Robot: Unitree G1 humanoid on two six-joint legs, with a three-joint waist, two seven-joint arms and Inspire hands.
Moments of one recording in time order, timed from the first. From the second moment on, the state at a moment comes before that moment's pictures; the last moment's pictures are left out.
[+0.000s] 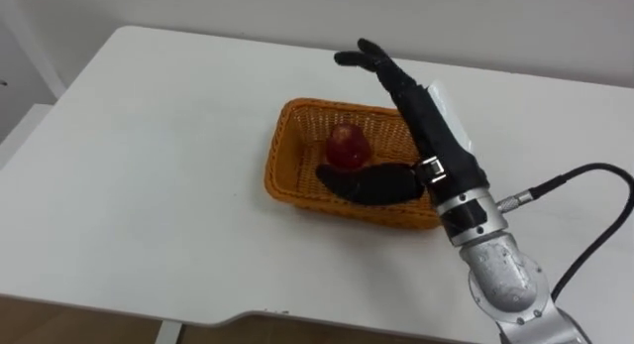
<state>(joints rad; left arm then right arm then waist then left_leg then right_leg) 0.22 0.23 -0.07 1.02 0.46 0.04 0.06 0.06 -0.34 0.32 -0.25 -0.18 -0.13 -0.13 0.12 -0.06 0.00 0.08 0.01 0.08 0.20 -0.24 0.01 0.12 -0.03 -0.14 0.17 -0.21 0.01</state>
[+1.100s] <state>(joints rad) 0.33 0.23 0.15 1.04 0.46 0.03 0.12 0.12 -0.35 -0.47 0.08 0.07 -0.19 -0.88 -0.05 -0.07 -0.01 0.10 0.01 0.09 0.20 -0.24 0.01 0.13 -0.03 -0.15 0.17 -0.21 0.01</state>
